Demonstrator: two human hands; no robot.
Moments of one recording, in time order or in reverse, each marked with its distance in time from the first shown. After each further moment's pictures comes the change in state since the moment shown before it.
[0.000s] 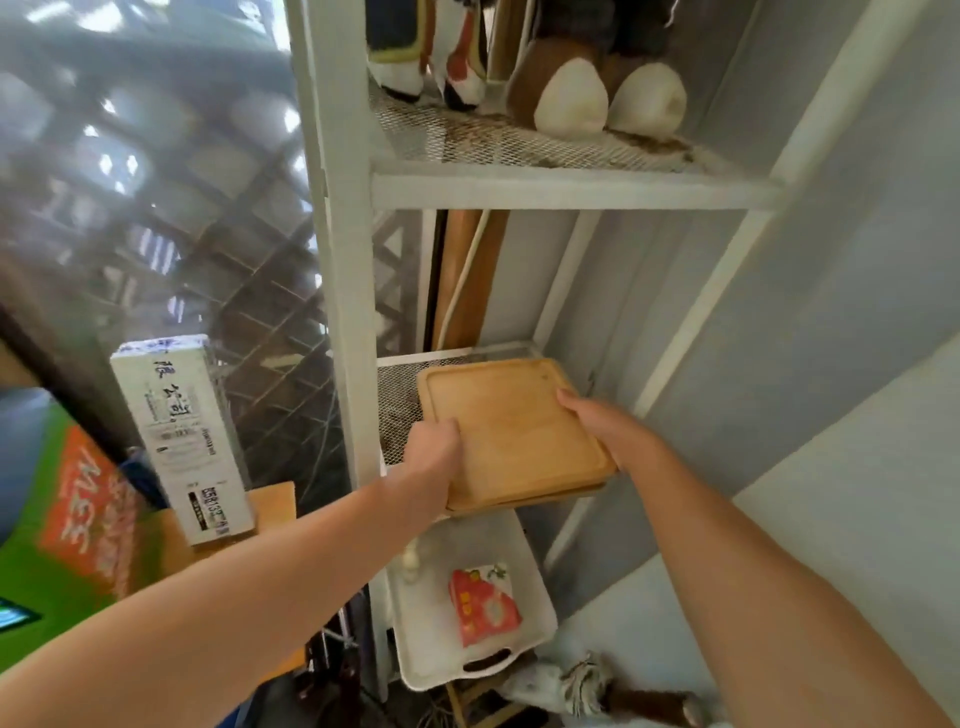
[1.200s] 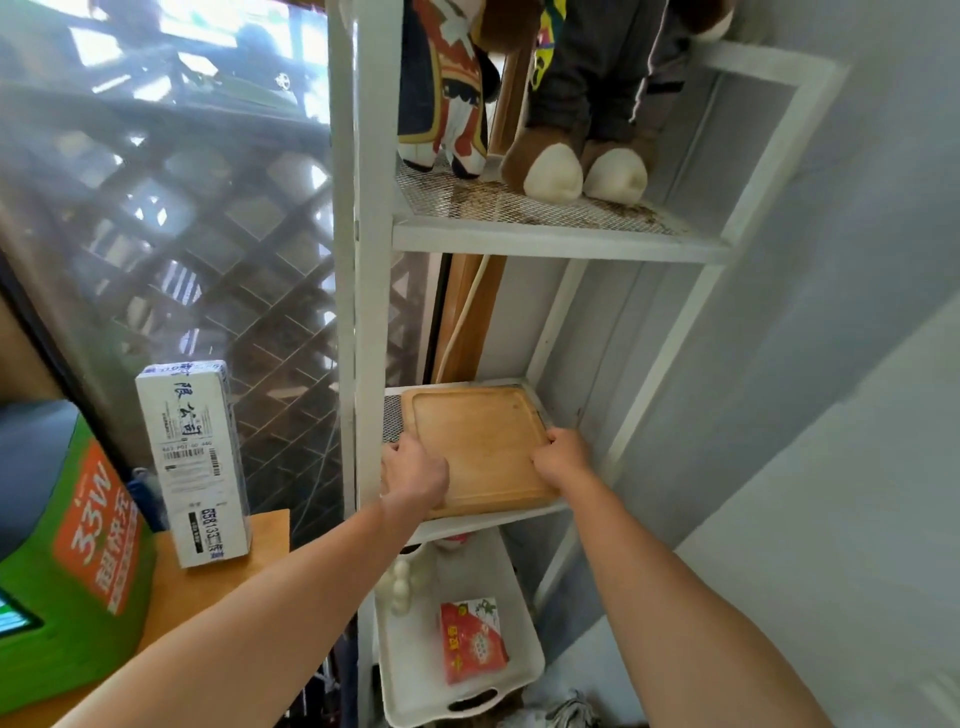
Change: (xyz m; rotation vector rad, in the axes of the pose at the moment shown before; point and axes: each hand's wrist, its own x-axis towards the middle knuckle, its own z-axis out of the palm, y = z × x) left_hand -0.002 -0.010 -0.011 0.383 0.187 0.196; right_hand -0.013 0.004 0.040 -0.404 0.284 -0.270
